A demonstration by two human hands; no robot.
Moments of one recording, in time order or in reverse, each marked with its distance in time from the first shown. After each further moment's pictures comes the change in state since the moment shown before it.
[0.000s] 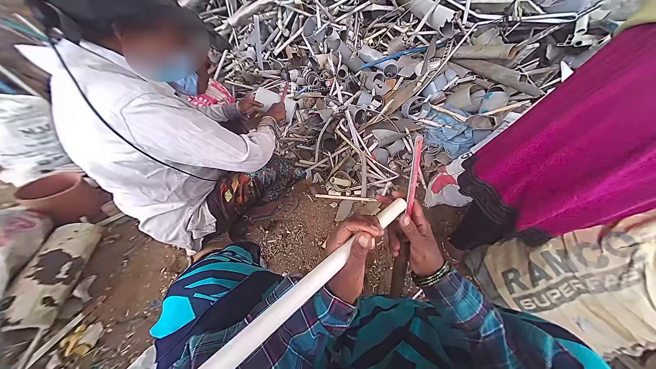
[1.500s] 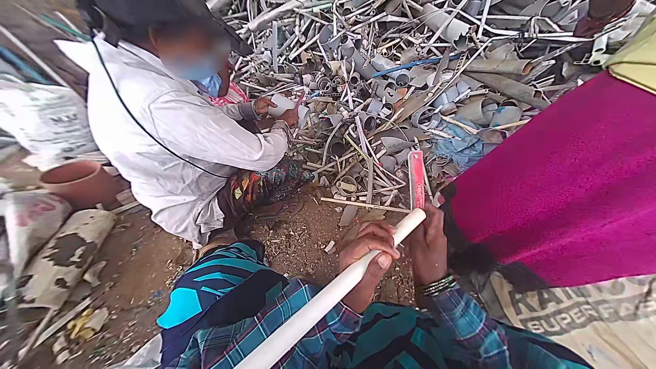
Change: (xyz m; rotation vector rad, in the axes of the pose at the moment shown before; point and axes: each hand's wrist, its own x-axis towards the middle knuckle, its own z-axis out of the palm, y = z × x) left_hand -0.005 -0.004 -0.004 0.144 -0.085 0.088; right_hand -0.001 -0.001 0.008 -0.955 0.374 -0.118
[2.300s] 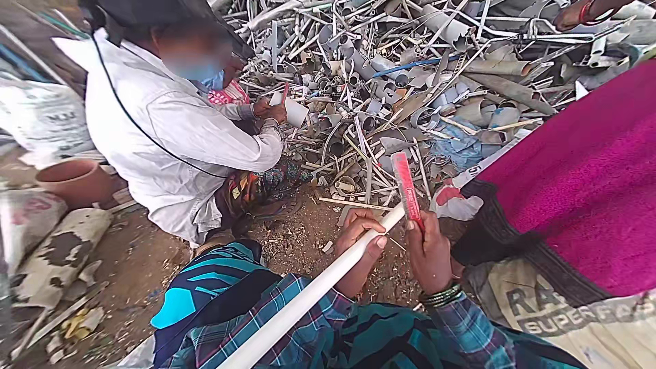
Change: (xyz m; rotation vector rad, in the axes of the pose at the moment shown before) left_hand 0.004 -0.008 -0.010 0.188 0.043 -0.155; right_hand -0.004 -0.005 -0.009 -0.245 -0.007 -0.212
